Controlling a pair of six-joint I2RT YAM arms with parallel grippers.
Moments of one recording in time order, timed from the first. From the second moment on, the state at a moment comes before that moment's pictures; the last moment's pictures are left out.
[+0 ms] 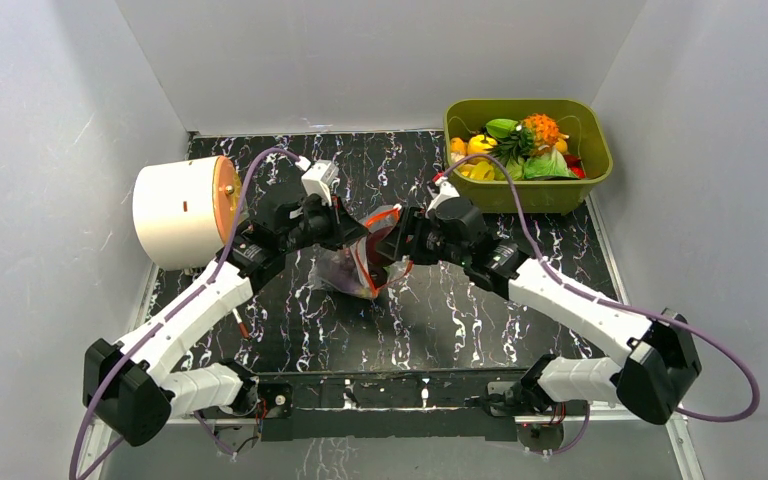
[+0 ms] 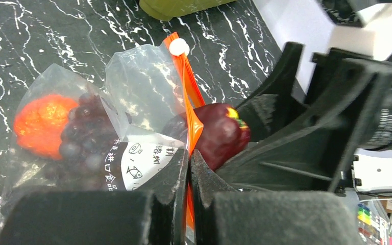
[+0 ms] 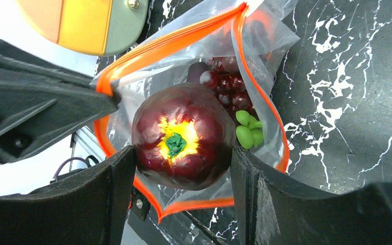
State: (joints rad) left arm -0.58 1.16 0.94 -0.19 0.31 -0.46; right arm 0.73 1.21 0.93 -0.18 -0.09 0.77
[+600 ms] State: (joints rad) left arm -0.58 1.12 0.93 -0.16 0.36 -0.50; right arm 0.77 1.36 0.95 -0.13 -0.09 0.75
